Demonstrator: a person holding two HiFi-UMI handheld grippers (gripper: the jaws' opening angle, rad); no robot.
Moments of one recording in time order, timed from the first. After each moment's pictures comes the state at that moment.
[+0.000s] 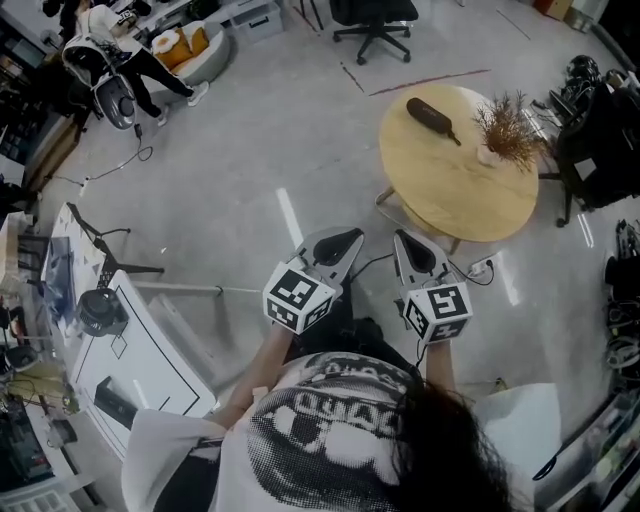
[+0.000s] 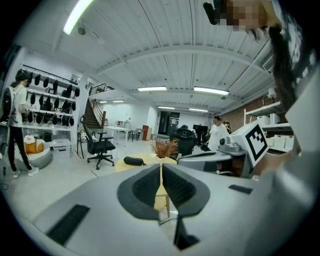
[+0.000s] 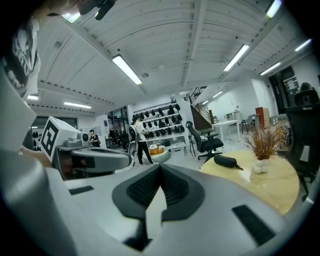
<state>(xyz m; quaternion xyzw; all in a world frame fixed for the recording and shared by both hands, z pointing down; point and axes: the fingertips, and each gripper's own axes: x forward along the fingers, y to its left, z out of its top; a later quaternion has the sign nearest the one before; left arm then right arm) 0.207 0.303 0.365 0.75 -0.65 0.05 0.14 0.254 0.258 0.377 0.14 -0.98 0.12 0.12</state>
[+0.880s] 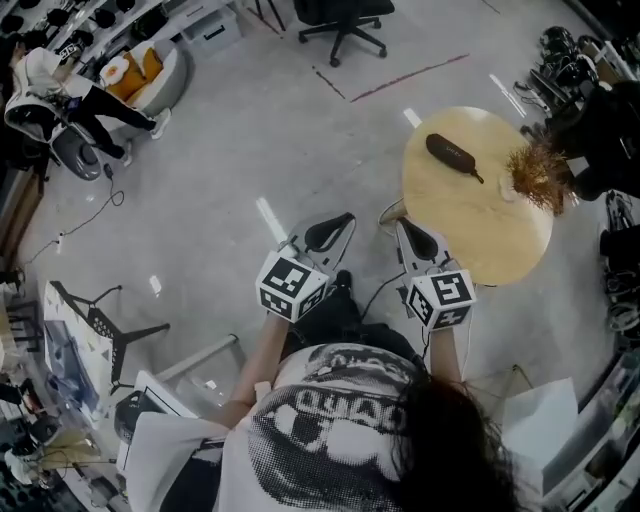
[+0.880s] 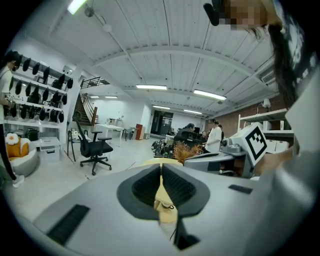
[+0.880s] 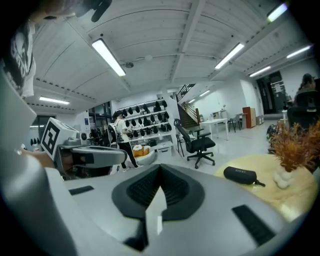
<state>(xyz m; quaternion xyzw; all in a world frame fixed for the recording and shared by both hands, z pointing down) -0.037 0.182 0.377 0.79 -0.59 0.04 0.15 0.036 0.140 0.392 0.23 -0.95 0.13 0.14</state>
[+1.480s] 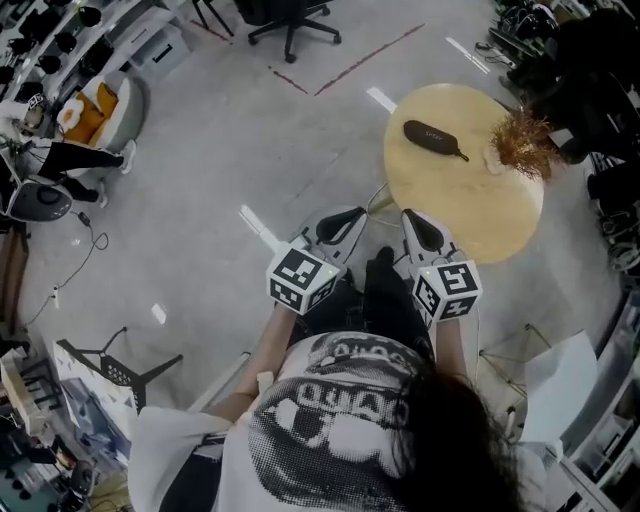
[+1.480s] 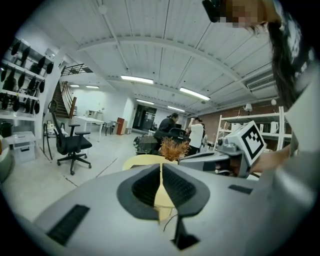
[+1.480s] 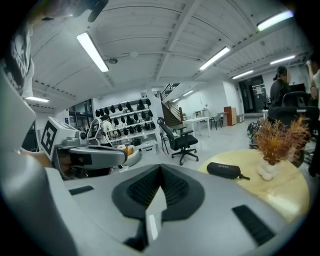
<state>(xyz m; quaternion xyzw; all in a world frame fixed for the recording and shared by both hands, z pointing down) -0.026 0.130 0.393 0.86 -0.49 0.05 0.16 0.045 0.102 0.409 0.32 -0.92 0.15 0.15</state>
